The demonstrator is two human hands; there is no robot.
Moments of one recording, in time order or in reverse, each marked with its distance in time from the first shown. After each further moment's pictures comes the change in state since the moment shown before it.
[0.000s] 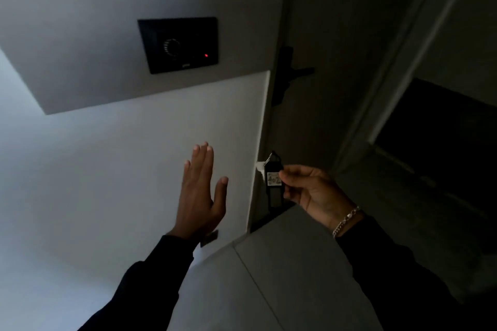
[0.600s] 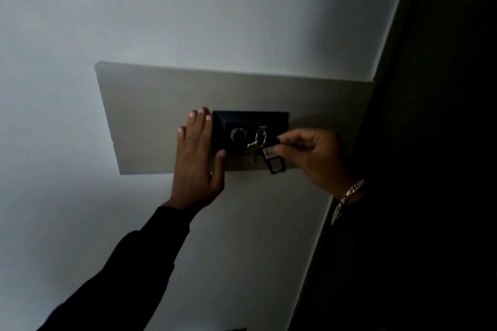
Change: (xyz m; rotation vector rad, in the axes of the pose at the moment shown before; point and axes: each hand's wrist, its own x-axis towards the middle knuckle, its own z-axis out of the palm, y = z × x) left_hand 0.185 -0.027 -0.095 0.444 0.512 0.138; right_hand 0.172 -0.152 0.118 -0.583 -0.361 -0.859
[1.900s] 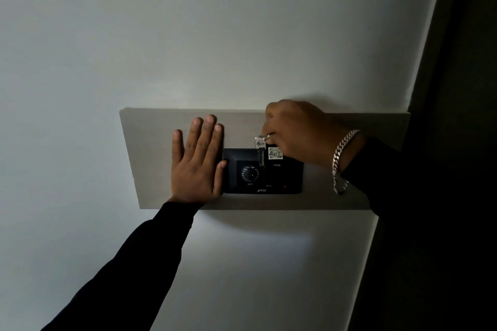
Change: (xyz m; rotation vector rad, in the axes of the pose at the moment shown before) left_hand 0.060 -0.051 0.008 0.741 0.191 0.240; right_hand 0.111 -0.054 0.002 -1.063 -0.388 -0.708
